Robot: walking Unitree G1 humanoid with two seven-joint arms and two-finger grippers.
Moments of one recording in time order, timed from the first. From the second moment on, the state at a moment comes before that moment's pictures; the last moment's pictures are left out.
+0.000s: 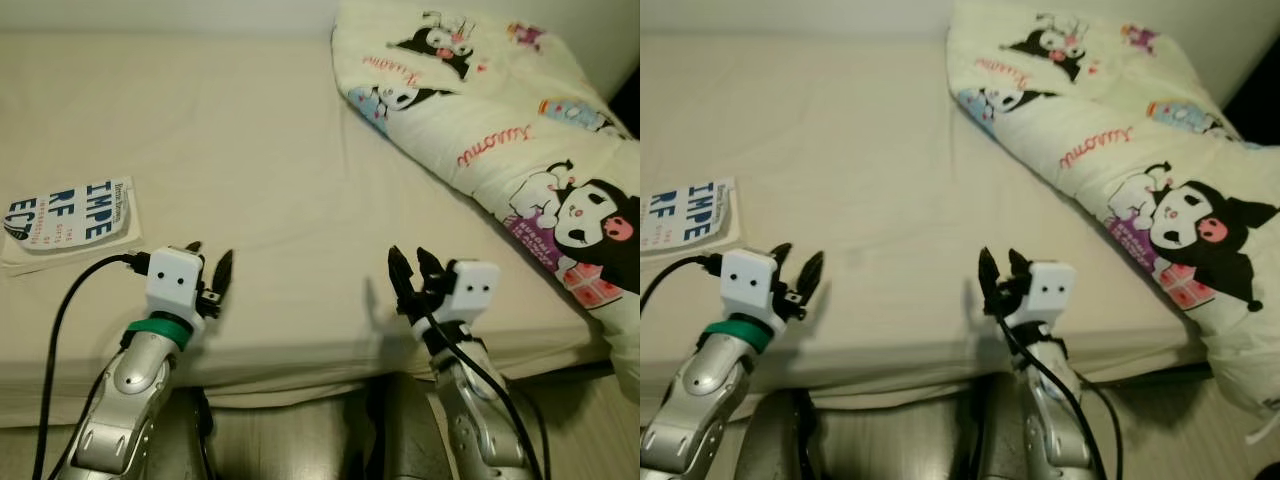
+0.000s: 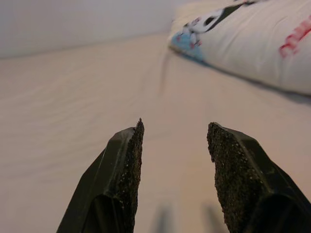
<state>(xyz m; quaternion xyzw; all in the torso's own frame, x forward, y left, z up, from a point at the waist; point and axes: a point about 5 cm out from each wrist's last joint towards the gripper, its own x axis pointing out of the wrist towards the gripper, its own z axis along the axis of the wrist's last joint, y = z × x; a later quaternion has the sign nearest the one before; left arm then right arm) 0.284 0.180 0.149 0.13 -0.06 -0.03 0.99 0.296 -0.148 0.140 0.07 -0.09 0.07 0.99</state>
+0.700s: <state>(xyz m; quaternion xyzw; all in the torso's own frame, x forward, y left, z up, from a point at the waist) 0.299 0.170 0.151 0.13 -0.03 -0.01 0.99 0.301 -0.142 0.129 0.06 -0.08 0.06 0.99</state>
